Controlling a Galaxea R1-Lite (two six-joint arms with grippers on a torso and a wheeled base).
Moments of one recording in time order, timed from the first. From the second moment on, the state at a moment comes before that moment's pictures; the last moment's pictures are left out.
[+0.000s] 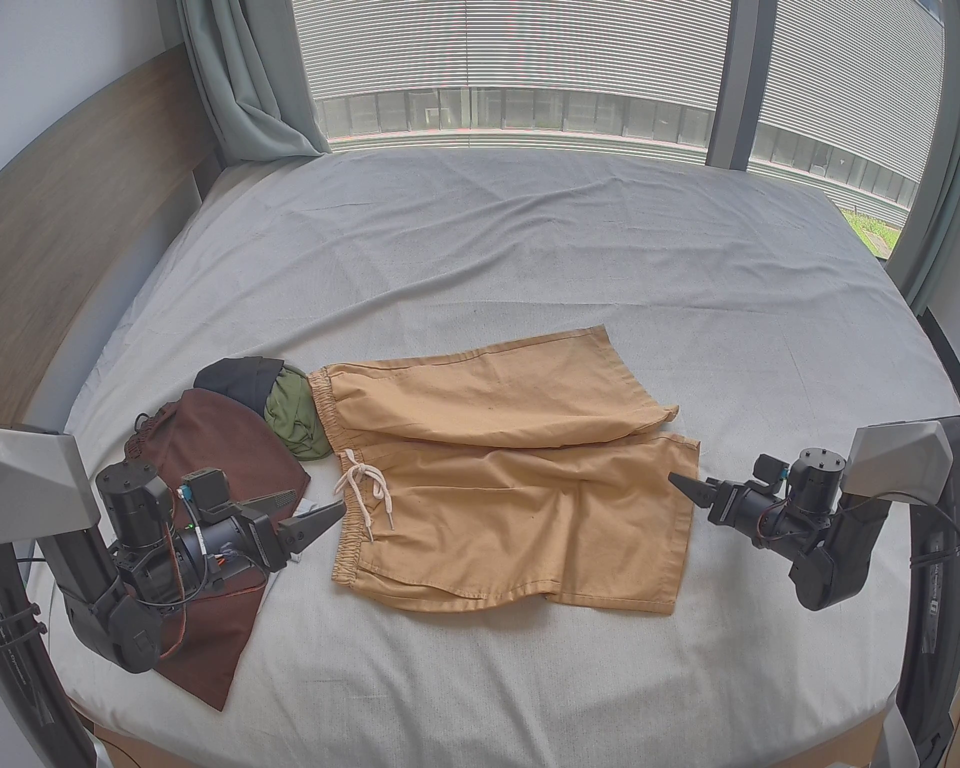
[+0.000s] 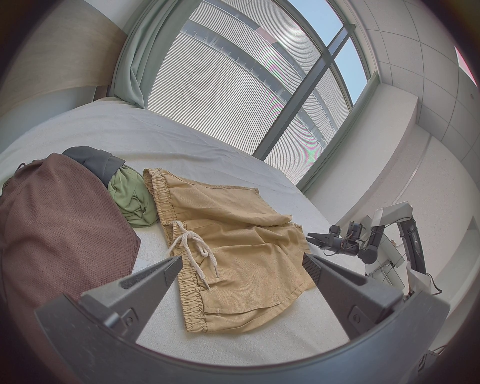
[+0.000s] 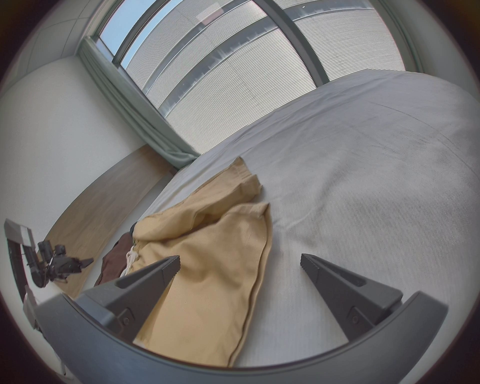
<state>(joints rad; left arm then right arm) -0.12 2.07 -0.31 -1.55 -0.55 -0.28 0.05 2.44 -0.68 -1.54 0.44 0.40</state>
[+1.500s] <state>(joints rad) -0.12 2.07 -0.30 -1.55 -0.55 -0.27 0.18 2.43 -0.29 -1.54 0.59 0.30</state>
